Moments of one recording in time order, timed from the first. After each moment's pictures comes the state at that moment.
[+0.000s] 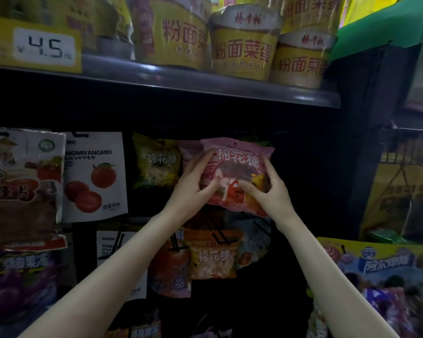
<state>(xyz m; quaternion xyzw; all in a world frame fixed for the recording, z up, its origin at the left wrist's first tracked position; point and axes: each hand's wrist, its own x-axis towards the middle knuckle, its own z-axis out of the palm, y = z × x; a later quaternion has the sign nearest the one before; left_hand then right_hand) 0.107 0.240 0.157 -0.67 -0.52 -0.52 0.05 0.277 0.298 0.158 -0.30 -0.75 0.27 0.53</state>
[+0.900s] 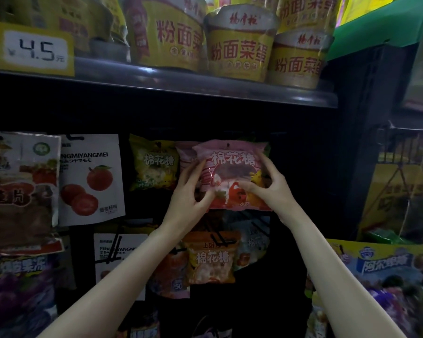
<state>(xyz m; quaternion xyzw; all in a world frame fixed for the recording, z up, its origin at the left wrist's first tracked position) 0.110 0.240 0.138 -0.65 -0.50 -0.57 0.05 0.288 0.311 0.169 -0.27 -0.76 0.30 0.50</state>
